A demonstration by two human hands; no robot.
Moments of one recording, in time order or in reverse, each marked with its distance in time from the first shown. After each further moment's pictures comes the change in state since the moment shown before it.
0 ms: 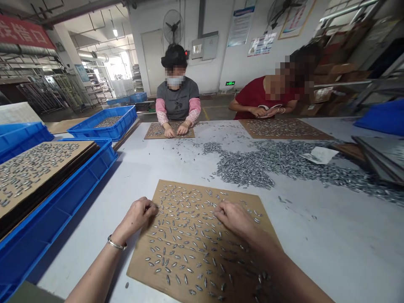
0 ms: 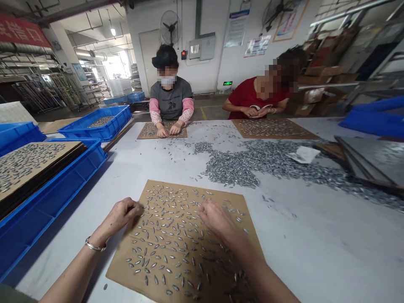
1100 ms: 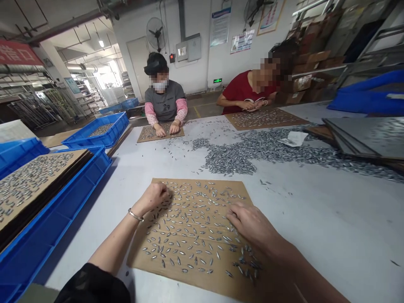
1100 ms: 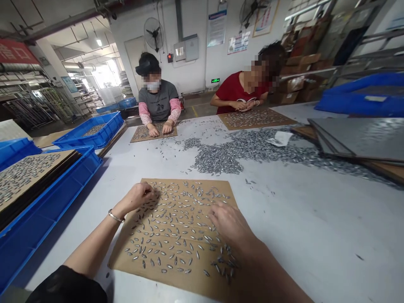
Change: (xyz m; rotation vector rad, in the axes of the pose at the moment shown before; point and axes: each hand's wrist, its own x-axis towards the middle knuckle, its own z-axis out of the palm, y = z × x) left_hand 0.055 0.074 0.013 0.251 -0.123 0.234; right_hand -0.074 0.044 0.009 0.054 0.195 -0.081
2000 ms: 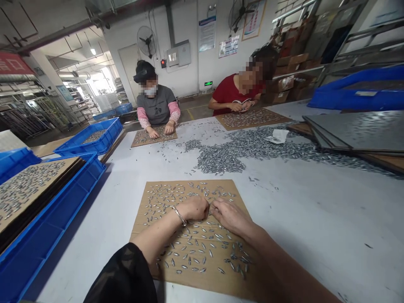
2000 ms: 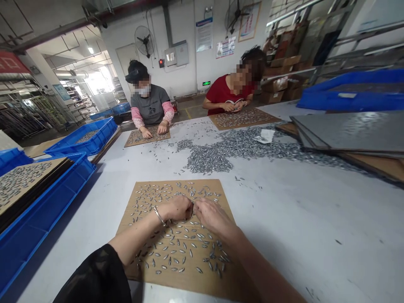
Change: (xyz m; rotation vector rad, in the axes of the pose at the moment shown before) left_hand 0.062 0.125 0.084 0.258 -0.508 0.250; right_hand 0.023 -0.006 0.011 0.099 -0.115 0.052
